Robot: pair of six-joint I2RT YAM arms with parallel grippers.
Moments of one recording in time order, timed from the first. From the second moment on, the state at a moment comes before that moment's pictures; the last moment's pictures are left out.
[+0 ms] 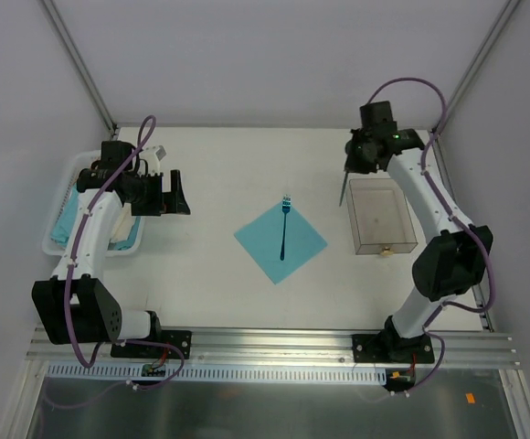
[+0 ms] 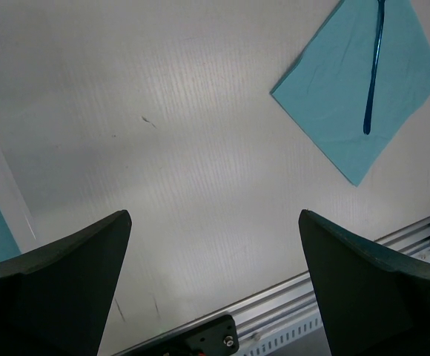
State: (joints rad) left arm 0.07 1.34 1.24 -0.95 0.45 0.01; right arm 0.22 1.71 1.71 -0.90 0.09 0.37
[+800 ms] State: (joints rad) left arm 0.07 1.33 1.24 -0.96 0.44 0.01; right arm 0.69 2.15 1.75 -0.82 0.11 0.75
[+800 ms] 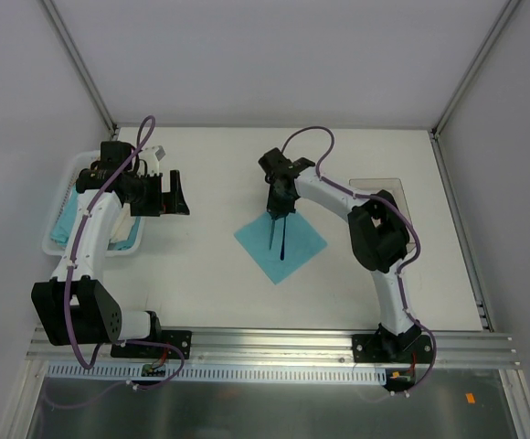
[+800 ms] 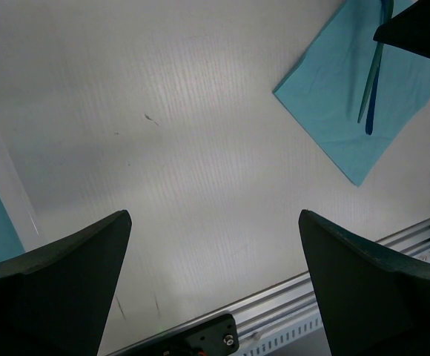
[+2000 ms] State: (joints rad) left arm 0.07 1.33 1.24 -0.96 0.44 0.01; right arm 0.67 2.19 1.76 -0.90 0.09 0.71
